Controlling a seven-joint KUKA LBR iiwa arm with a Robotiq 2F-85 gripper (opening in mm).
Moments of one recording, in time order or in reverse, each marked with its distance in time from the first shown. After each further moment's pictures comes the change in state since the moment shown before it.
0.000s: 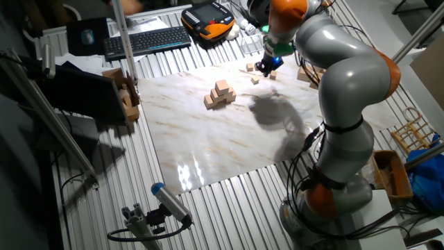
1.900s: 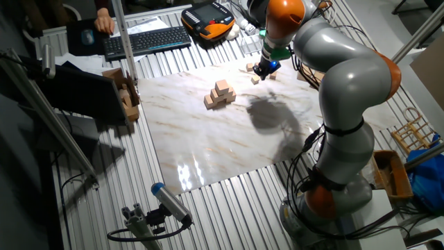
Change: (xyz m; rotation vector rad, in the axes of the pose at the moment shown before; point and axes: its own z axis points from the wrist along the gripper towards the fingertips) arm 0.009 0.013 0.017 0.008 -0.032 -0.028
